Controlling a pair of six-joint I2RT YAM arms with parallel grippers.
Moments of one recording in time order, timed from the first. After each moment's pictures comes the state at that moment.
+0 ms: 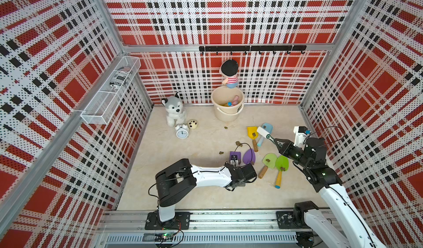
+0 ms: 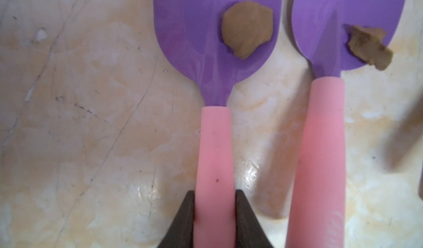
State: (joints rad) left arm -1.18 1.84 1.10 -0.56 -0.32 -1.10; right arm 0.14 0.75 0.67 -0.29 -0.33 0.67
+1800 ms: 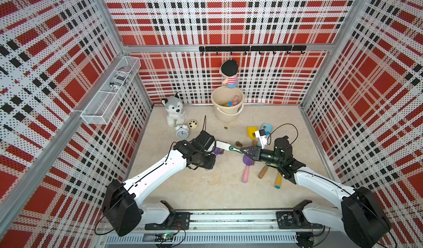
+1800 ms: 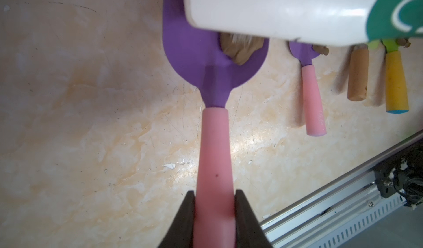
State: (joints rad) left arm -0.68 1.32 1.08 -0.93 0.08 -0.38; right arm 0.46 1.16 0.52 0.37 -0.63 0.84
